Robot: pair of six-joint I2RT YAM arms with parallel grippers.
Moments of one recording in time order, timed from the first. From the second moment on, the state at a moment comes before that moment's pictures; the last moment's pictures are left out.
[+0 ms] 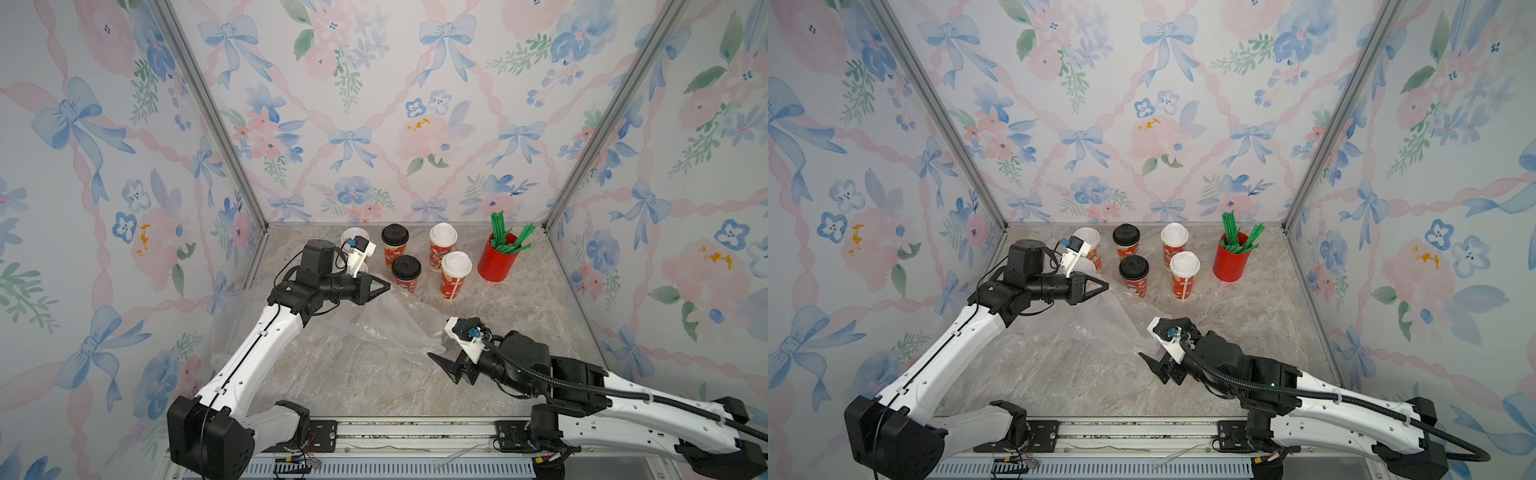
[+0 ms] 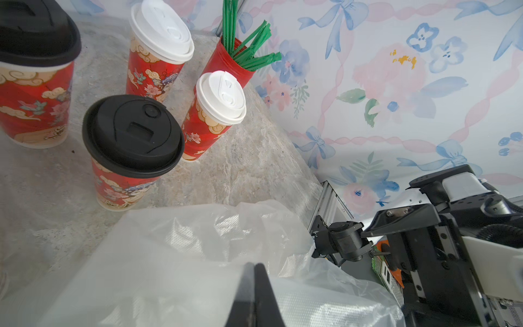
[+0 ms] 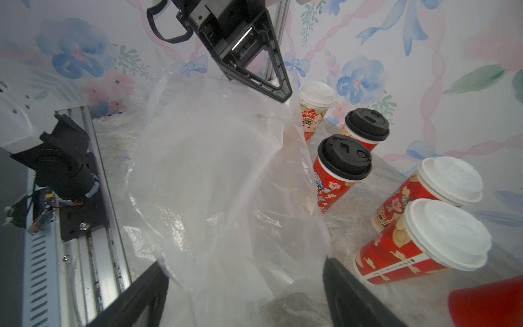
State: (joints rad) left arm -0.34 1.20 1.11 -0.49 0.78 -0.28; right arm 1.24 0.77 0.79 -0.39 0.26 0.02
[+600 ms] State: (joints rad) left arm -0.45 1.24 1.19 -0.49 0.72 -0.29; right arm 1.14 0.73 0.80 -0.46 0.09 0.27
